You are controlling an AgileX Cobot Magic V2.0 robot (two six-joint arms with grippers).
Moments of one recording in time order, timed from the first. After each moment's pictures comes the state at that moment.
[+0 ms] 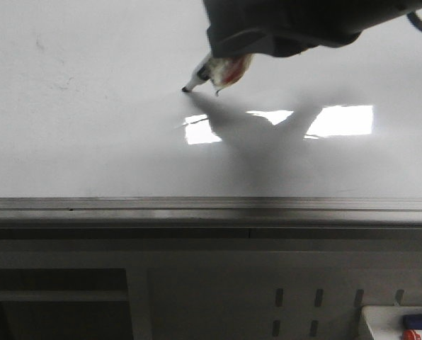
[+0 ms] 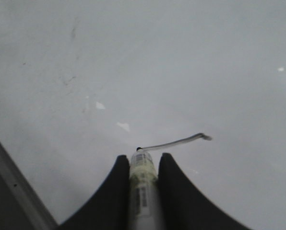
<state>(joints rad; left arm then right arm) -0.50 0.23 -0.38 -0.52 0.32 0.37 0.77 1.27 -0.70 0.53 -0.17 -0.68</state>
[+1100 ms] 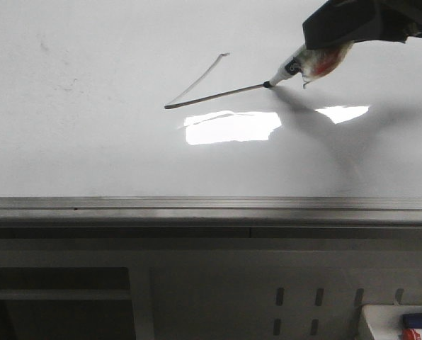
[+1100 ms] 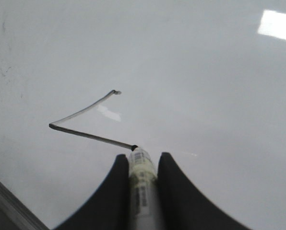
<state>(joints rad) -0.50 0.23 -0.38 -0.52 0.27 0.37 0.51 1.10 -0.62 0.61 0.01 -0.66</state>
